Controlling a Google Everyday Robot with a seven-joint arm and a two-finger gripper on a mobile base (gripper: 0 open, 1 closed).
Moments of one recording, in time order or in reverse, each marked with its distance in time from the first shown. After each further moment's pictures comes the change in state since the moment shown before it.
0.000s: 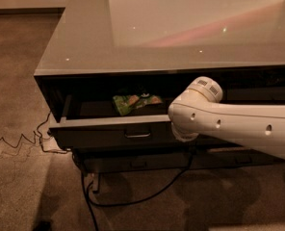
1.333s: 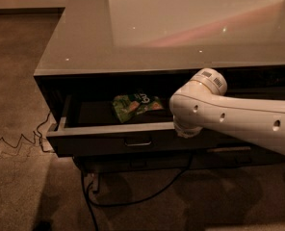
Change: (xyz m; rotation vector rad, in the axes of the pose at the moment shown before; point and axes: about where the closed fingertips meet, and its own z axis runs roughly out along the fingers) arm 0.000 -0.009 -0.023 0.000 0.000 0.000
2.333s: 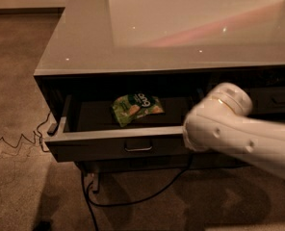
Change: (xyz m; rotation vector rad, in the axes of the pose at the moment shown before) arm 0.015 0.029 -0.025 0.060 -0.045 0.012
